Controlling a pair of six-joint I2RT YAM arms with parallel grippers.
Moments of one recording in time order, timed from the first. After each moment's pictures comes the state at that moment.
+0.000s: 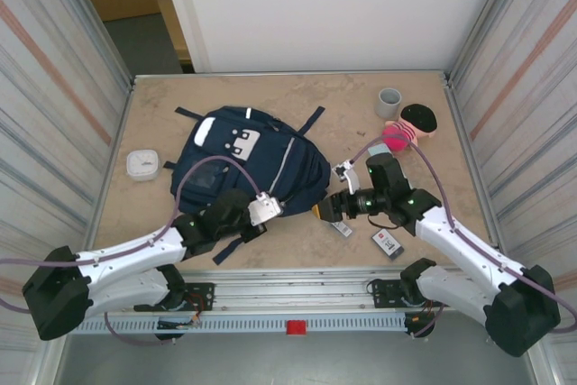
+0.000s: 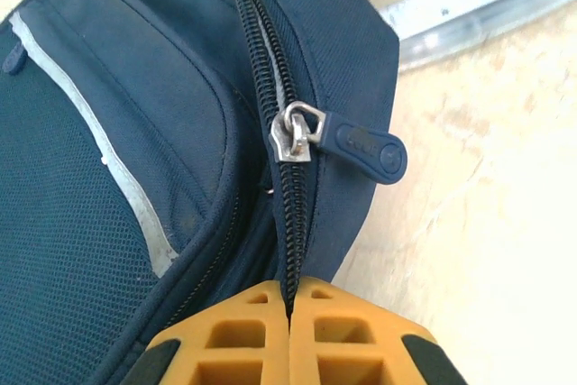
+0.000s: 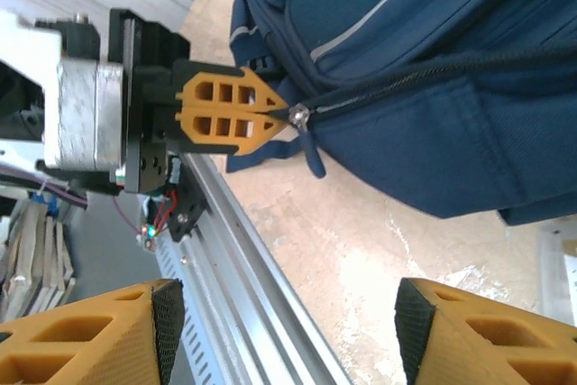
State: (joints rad) left arm -0.93 1.02 0.46 -0.10 -0.05 0.32; right arm 0.55 0.96 0.62 -0.36 -0.73 0.36
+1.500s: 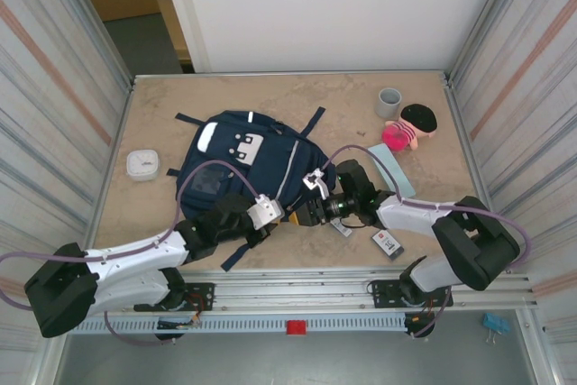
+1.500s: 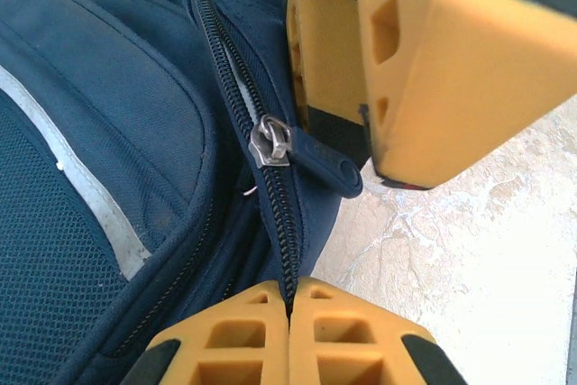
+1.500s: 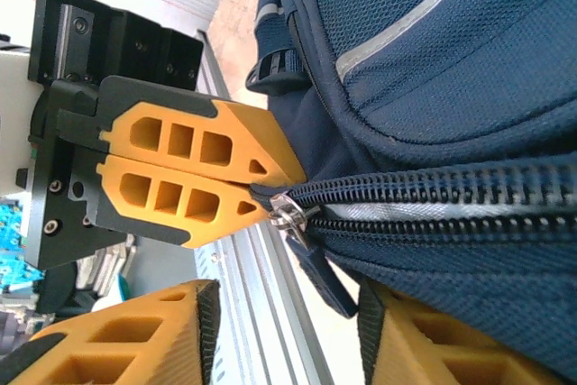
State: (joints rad) left arm -0.93 1.04 0.38 0.08 0.10 0.21; right arm 0.66 1.42 0.53 0.25 -0.88 0.54
